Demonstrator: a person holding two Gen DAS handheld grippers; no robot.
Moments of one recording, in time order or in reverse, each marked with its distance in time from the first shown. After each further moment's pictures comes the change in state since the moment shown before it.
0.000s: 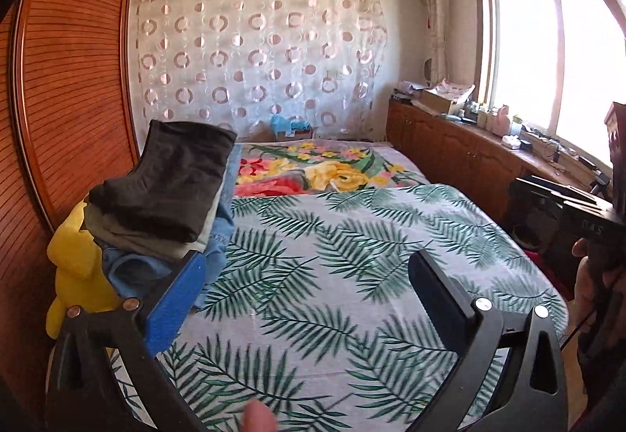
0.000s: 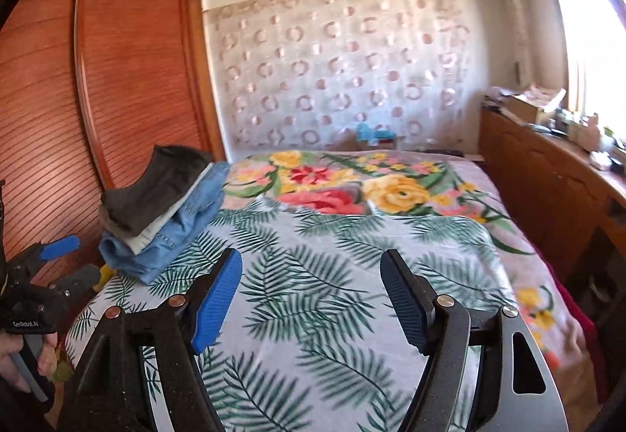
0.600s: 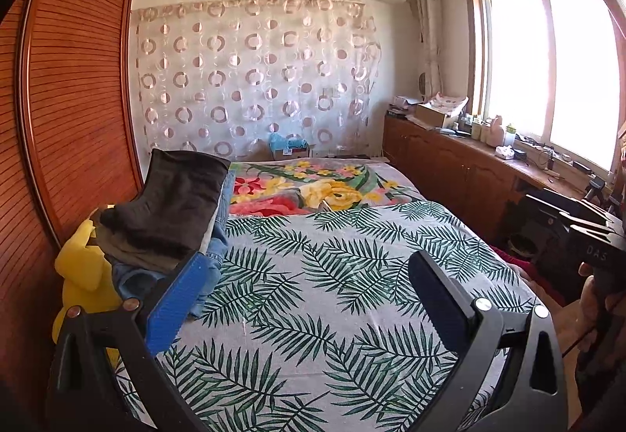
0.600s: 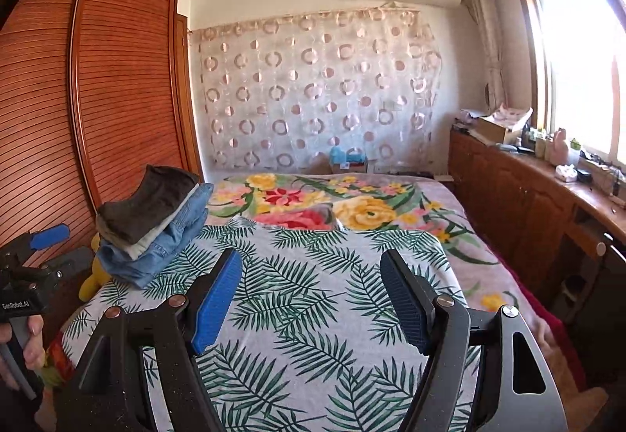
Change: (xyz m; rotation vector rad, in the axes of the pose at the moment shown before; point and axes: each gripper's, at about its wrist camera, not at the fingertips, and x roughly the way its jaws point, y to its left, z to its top) left arm -0.038 -0.017 0.011 0.012 -0.062 0.006; right arm -0.045 0.031 -0.034 -0.014 -0.079 -0.081
